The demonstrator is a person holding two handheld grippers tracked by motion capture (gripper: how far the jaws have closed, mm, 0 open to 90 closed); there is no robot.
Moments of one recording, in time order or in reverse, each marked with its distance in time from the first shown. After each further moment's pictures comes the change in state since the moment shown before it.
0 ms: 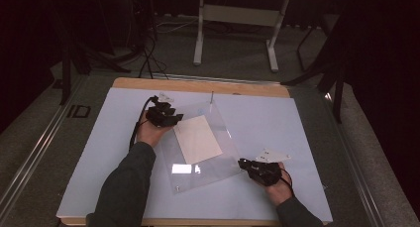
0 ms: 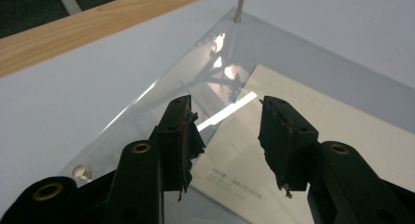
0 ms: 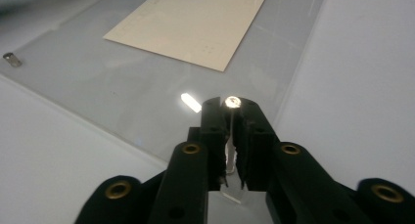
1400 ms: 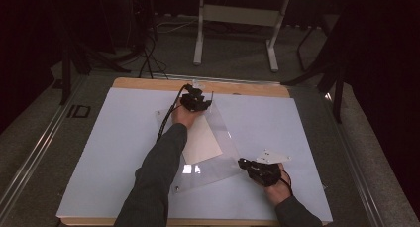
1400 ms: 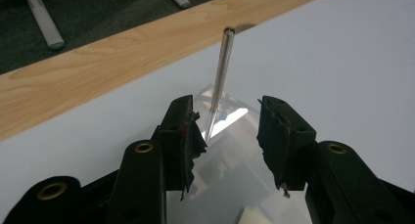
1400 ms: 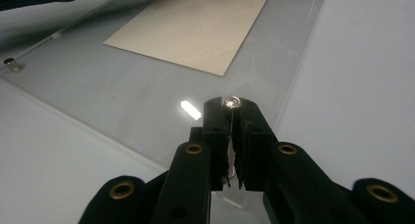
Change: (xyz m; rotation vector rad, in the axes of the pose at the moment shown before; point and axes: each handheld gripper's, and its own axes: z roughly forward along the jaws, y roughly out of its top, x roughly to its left) left arm -0.020 0.060 0.115 -0.041 -0.034 -0.013; right arm 0.001 -0.003 0.002 -0.027 -0.011 -0.007
